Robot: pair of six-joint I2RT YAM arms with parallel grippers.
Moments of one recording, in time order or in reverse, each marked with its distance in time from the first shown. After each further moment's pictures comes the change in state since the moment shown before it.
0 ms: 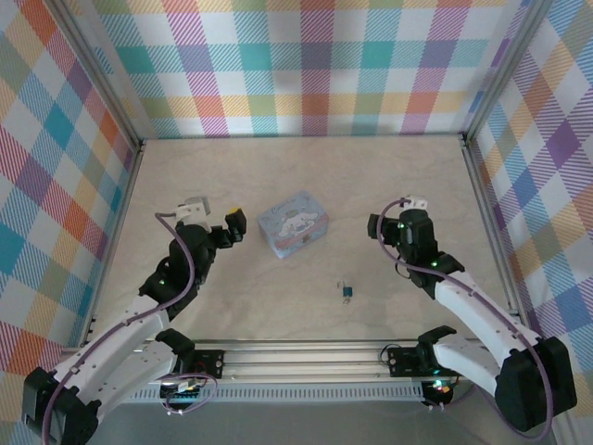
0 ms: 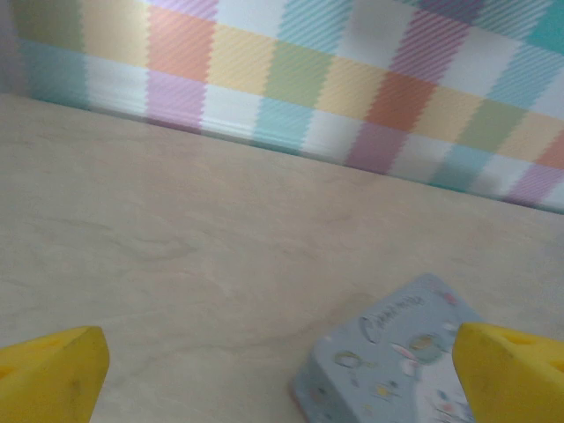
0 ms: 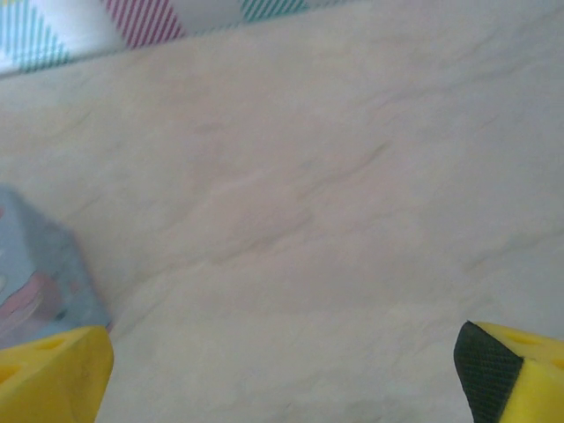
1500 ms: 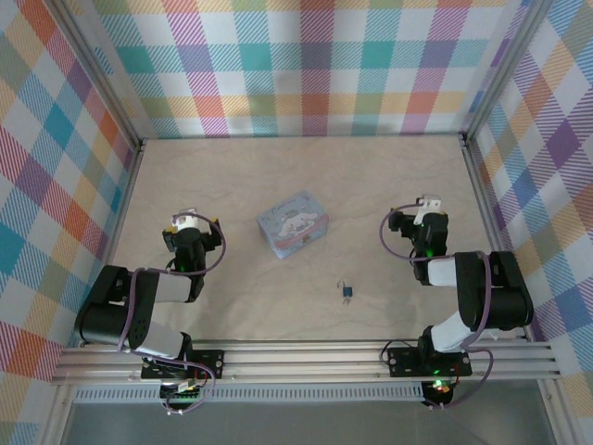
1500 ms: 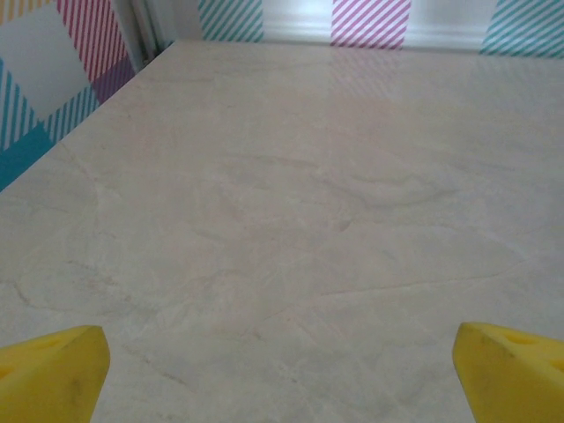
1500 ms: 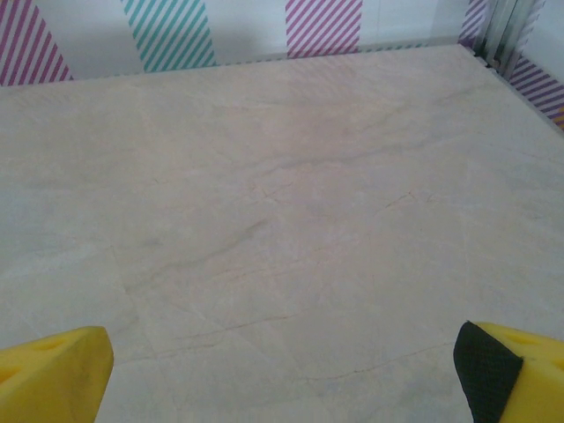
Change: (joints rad) left arm 0.388 0.662 -0.266 0.854 0.066 0.275; right arm -0.336 0.556 -0.185 0.921 -0.212 -0.268
